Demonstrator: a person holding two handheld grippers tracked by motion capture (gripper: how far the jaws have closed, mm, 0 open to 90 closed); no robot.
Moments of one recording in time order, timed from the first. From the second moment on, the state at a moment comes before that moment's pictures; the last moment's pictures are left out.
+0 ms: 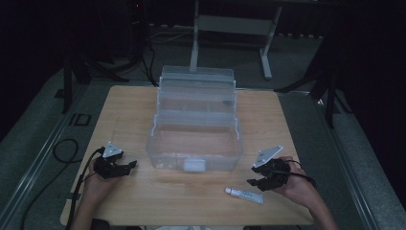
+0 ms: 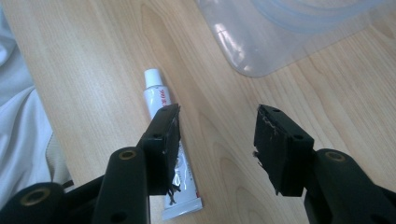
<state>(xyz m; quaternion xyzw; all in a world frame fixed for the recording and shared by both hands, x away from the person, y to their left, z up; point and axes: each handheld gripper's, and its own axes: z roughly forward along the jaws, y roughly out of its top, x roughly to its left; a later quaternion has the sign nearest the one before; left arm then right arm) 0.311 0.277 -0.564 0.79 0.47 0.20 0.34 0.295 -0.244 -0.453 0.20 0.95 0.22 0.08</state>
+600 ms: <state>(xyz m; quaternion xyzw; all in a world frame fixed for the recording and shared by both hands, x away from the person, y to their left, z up) 0.311 0.277 -0.564 0.79 0.47 0.20 0.34 0.297 -0.228 -0.457 0.17 0.96 0.20 0.06</state>
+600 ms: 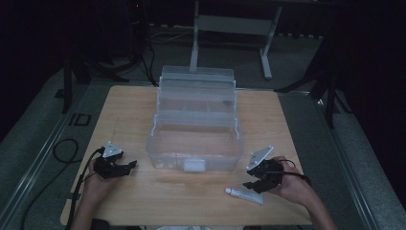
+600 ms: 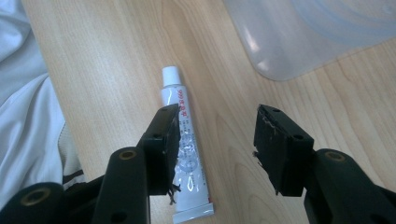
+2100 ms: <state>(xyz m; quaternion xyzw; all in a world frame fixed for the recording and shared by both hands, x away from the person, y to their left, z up) 0.311 0.277 -0.564 0.79 0.47 0.20 0.34 0.303 -0.199 -0.469 0.12 0.99 0.12 0.01</state>
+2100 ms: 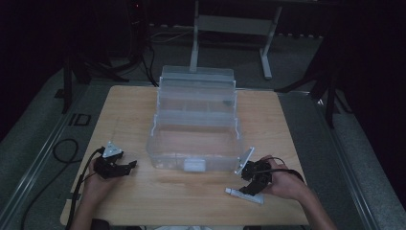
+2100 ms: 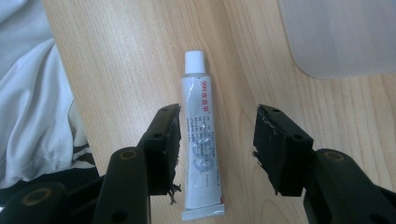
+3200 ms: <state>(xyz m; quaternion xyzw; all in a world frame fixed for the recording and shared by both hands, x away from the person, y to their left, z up) 0.311 0.277 -0.564 0.79 0.47 0.20 0.34 0.306 -0.179 -0.490 0.10 0.99 0.05 -0.02</state>
